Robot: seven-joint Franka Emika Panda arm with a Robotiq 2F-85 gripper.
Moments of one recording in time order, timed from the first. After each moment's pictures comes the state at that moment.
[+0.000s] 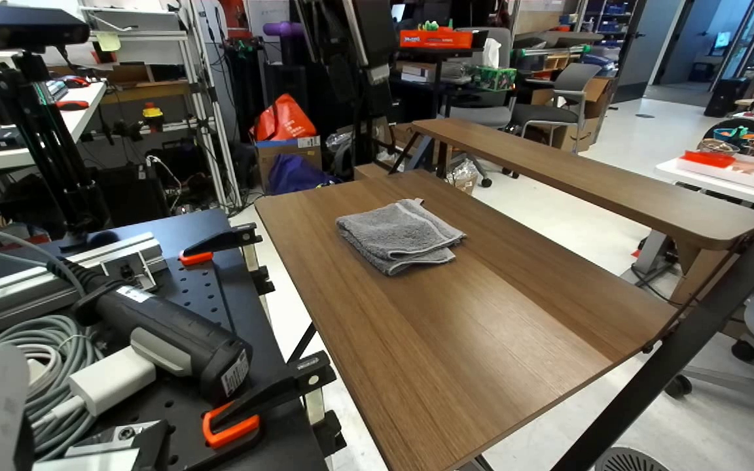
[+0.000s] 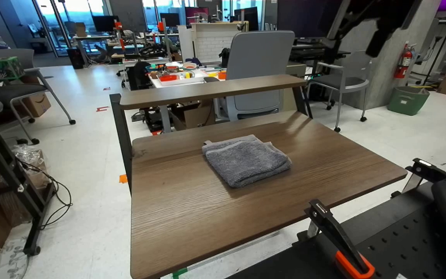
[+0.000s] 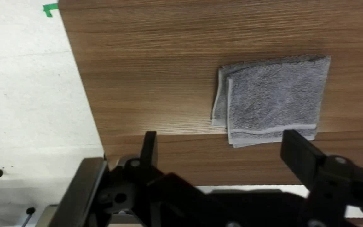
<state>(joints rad) -0.06 -0.20 0.12 -2.67 -0.18 2.73 0.25</state>
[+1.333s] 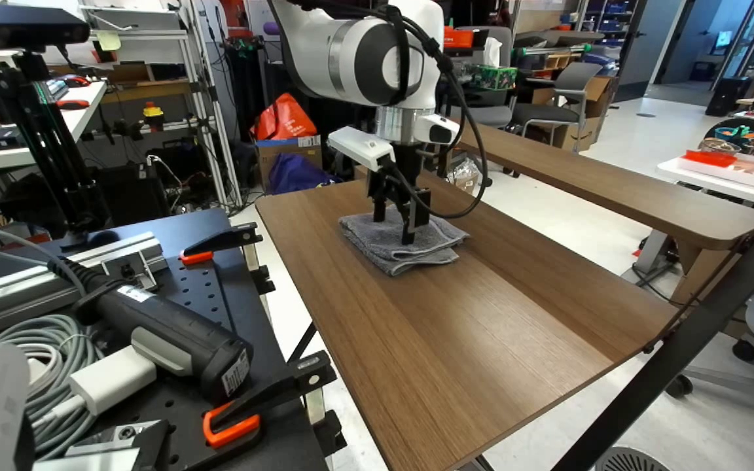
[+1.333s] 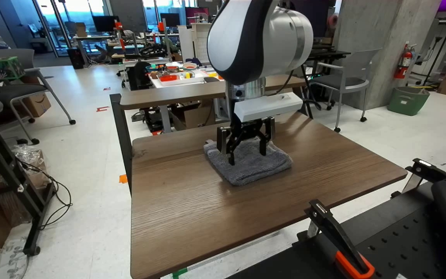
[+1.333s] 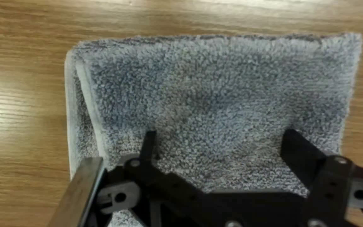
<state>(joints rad) 0.19 0.80 0.05 -1.85 -0.12 2.56 0.24</state>
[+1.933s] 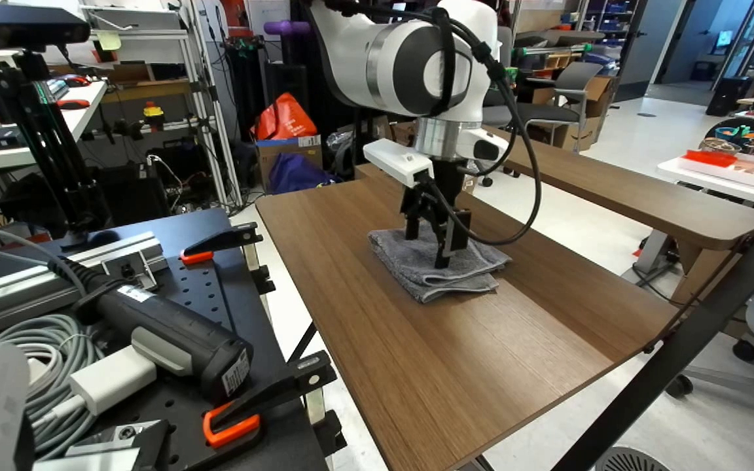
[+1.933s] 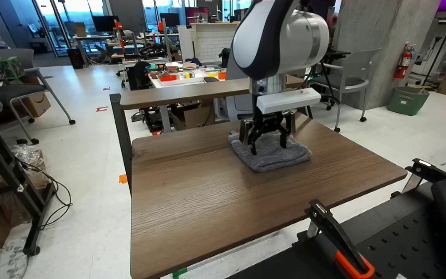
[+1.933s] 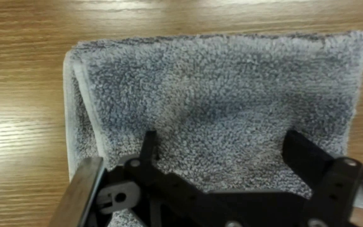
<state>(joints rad) 0.12 0.83 -0.01 -1.79 -0.08 2.51 0.22</state>
